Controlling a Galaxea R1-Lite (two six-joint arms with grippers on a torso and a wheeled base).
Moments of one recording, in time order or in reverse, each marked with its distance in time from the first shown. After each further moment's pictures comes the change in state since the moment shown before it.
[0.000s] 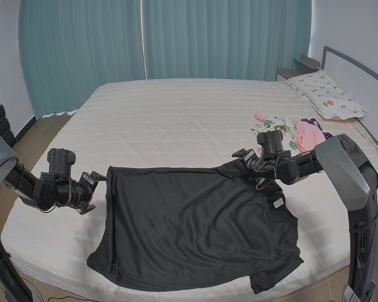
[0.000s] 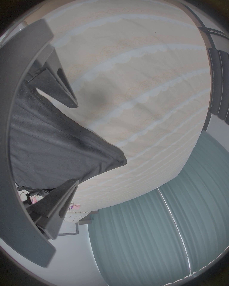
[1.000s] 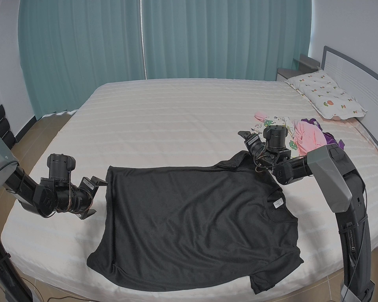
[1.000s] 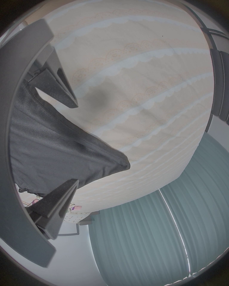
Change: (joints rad) left arm -0.007 -0.003 0.062 -0.048 -0.008 -0.006; right arm -0.067 0.174 -0.219 -0.309 -0.033 -0.042
